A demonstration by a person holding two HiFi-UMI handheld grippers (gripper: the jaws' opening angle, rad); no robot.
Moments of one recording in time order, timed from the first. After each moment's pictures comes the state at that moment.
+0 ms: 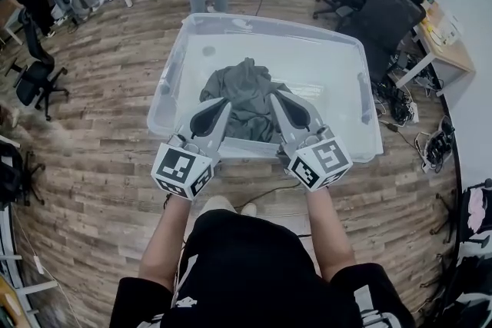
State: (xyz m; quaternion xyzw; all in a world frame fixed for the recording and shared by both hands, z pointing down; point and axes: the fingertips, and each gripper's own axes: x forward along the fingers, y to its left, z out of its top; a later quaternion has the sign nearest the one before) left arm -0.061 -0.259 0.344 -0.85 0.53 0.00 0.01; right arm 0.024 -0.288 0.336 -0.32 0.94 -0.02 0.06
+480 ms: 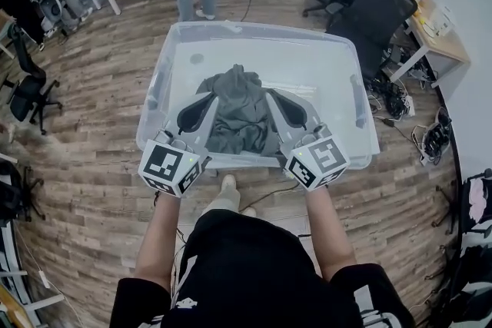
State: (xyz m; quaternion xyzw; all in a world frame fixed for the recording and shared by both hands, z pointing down) left arm -0.065 -0.301 0.334 -0.86 0.51 -0.02 0.04; right arm 0.034 -0.323 0.336 -0.34 0.94 -0.01 0.05
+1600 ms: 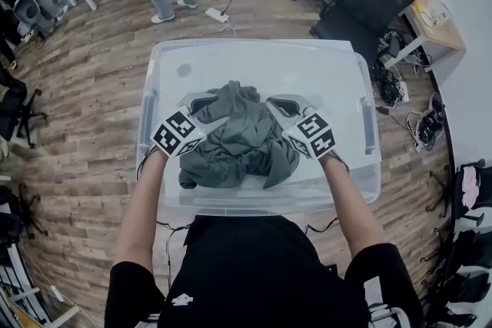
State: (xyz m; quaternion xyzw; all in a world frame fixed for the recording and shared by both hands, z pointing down) left arm -0.088 -0.461 0.515 -0.92 0.28 -0.27 -0.06; right arm 0.014 -0.482 0.499 -0.29 0.93 -0.05 -0.25
